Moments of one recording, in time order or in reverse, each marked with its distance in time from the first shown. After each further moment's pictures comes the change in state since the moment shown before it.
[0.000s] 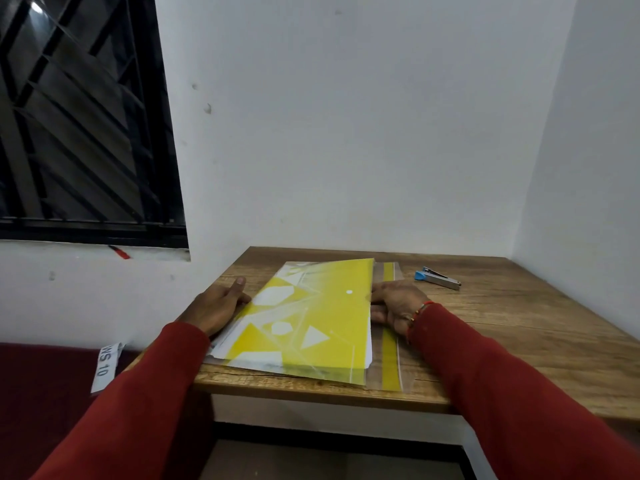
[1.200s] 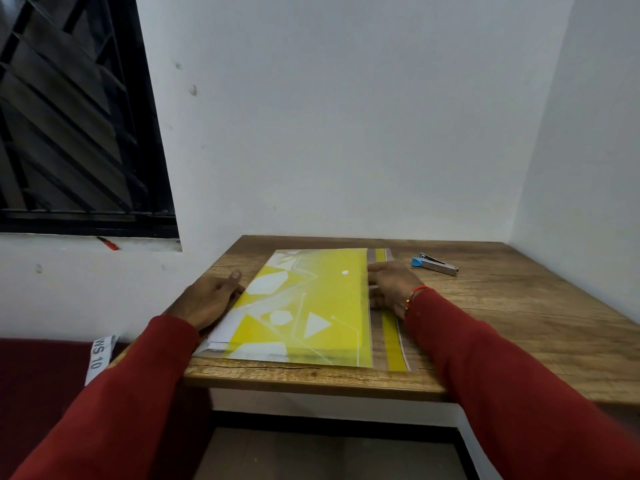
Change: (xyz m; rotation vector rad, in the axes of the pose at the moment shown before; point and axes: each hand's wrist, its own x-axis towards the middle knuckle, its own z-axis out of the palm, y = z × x) left_hand -0.003 0.004 0.001 0.034 -0.012 0.005; right_hand 0.004 -0.005 0.001 -0.287 0.036 -0.171
